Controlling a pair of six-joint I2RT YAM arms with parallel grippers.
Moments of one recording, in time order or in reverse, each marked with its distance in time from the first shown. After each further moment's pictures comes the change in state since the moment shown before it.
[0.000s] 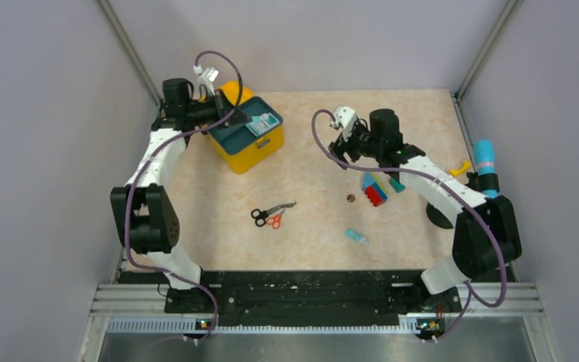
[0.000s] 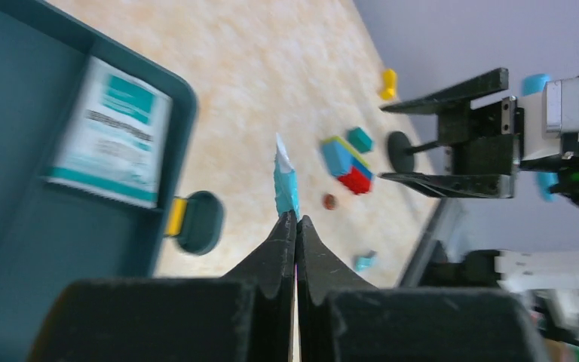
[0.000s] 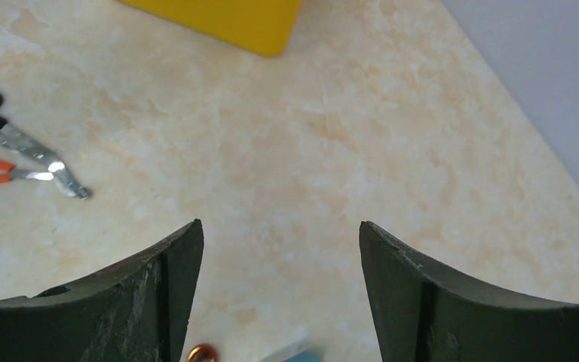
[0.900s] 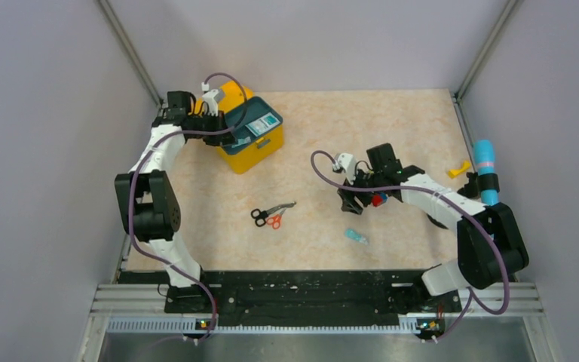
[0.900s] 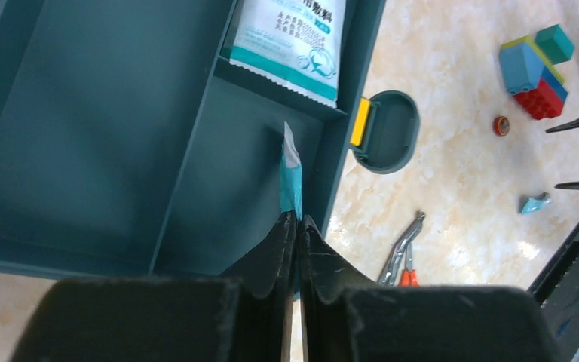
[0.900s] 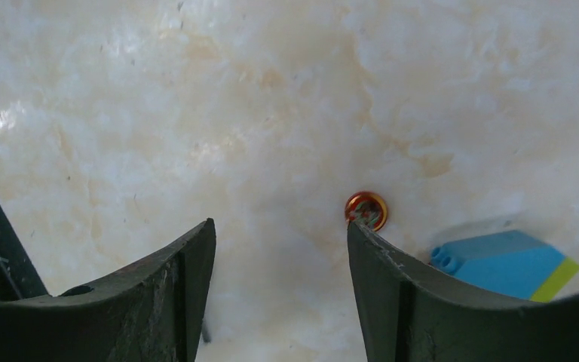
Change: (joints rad) left arm 0.085 0.050 0.049 -0.385 -0.238 0.606; right arm -0.010 -0.114 -0.241 -0.340 -0.079 -0.019
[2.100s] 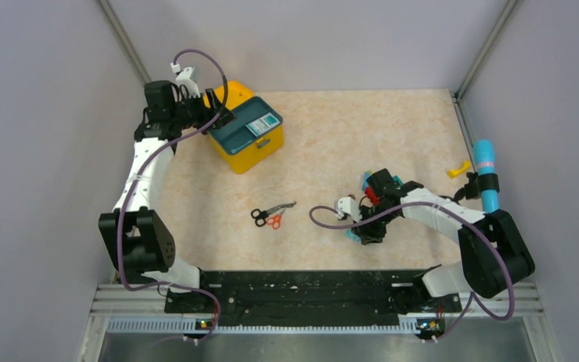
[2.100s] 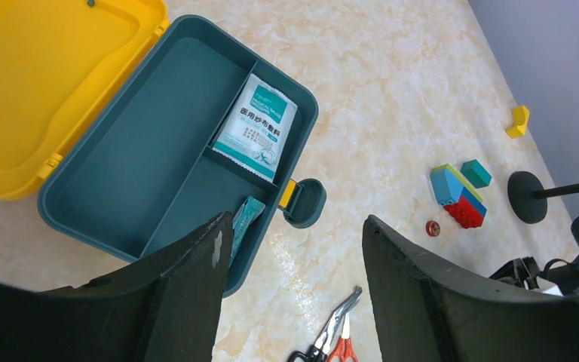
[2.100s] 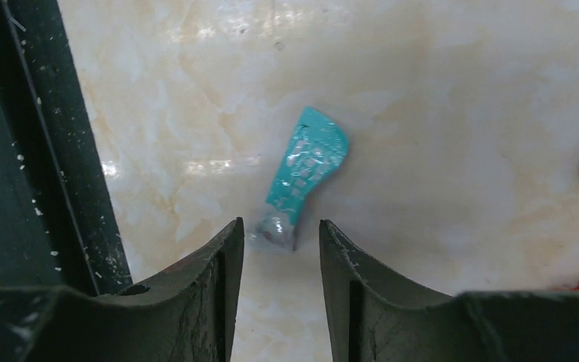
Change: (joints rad) left arm 0.006 -0.262 -0.075 0.225 -0.081 -0.346; right arm 0.033 -0.056 -0.171 -0.311 0.007 -0.451
